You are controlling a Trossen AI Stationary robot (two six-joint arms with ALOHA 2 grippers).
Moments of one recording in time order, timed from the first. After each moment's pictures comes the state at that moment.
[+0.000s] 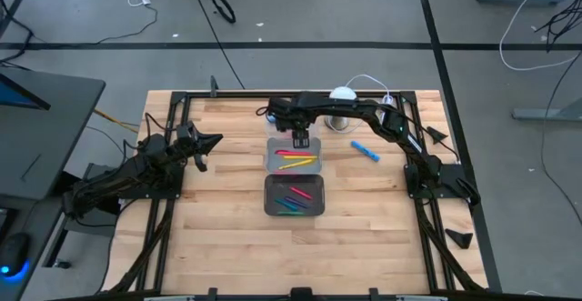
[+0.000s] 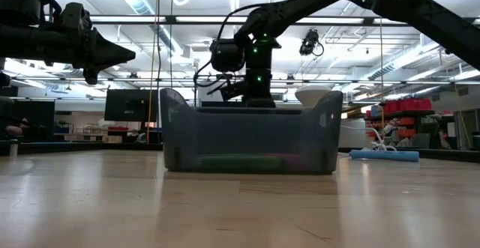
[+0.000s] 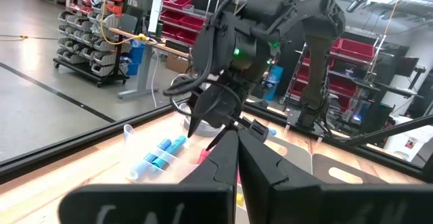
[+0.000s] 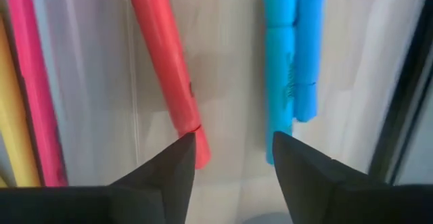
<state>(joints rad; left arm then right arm) 0.42 0.01 0.01 0.07 0.00 -0.28 -0.33 2.32 1.98 -1.10 0.23 -0.40</state>
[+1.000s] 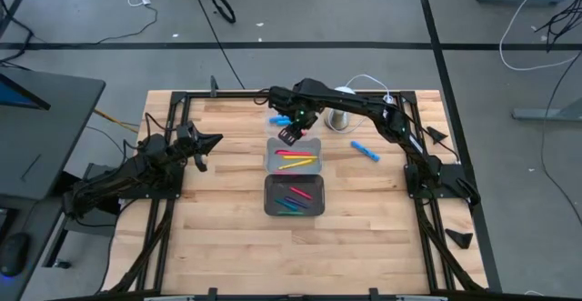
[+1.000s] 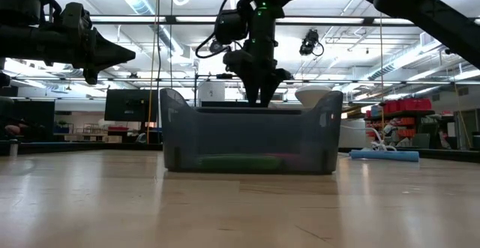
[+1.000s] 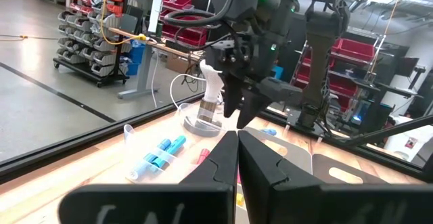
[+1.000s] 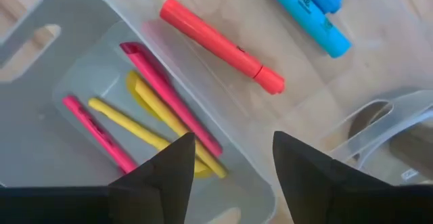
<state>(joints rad) 0.42 0.01 0.01 0.07 0.00 -0.28 -0.32 2.30 2.23 -1.42 0.00 0.36</state>
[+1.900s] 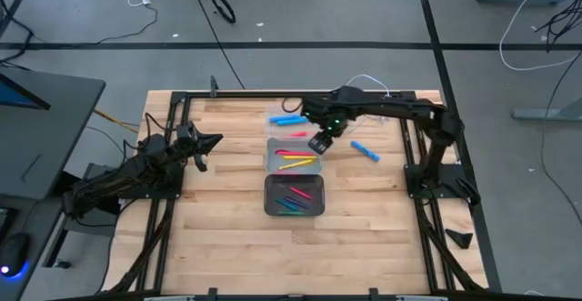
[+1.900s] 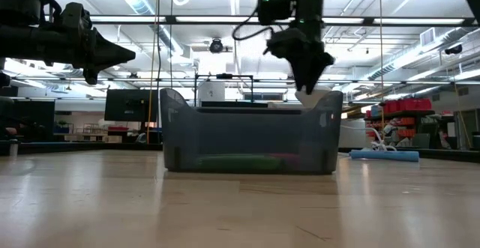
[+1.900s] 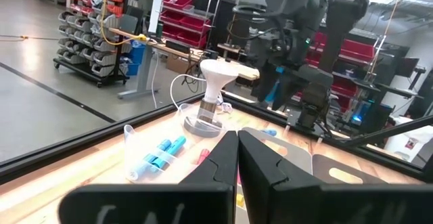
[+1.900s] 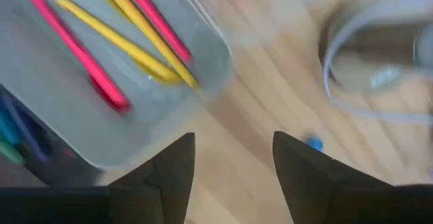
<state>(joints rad) 0.42 0.01 0.01 0.07 0.00 -0.28 -0.29 1.86 1.67 -1.26 0.02 0.38</state>
